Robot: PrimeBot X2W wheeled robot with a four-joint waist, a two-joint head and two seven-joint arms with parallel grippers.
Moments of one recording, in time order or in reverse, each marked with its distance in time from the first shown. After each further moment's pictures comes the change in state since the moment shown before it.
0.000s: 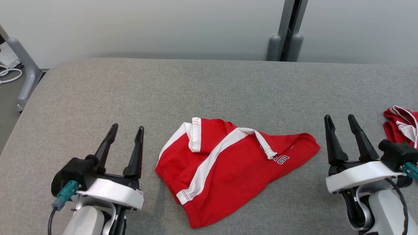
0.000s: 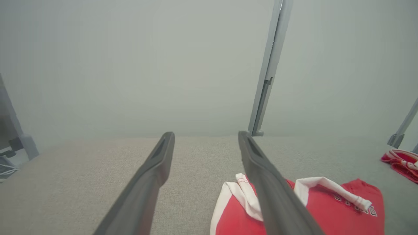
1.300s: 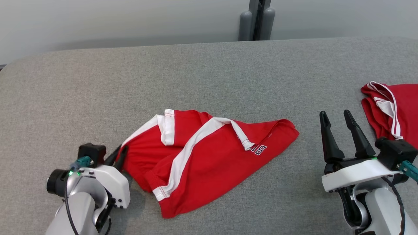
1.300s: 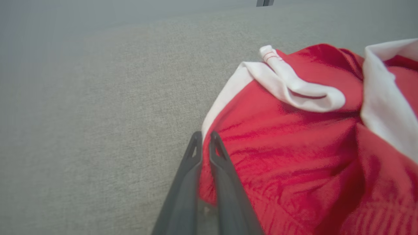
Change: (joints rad) left arm -0.219 -0.002 -0.015 0.523 0.074 -0.089 0.178; right arm 0.001 0.010 0.009 -0.054 -0.018 0.000 0.000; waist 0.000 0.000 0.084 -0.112
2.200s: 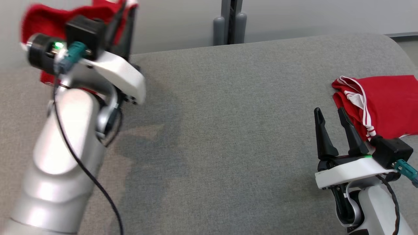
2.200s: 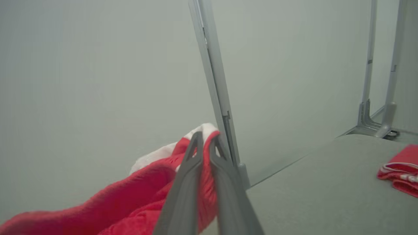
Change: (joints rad) left arm -0.377 0.043 -0.047 -0.406 0.051 0.090 0.101; right arm -0.008 0.044 -0.008 -0.009 -0.003 0.000 0.000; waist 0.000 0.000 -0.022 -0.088
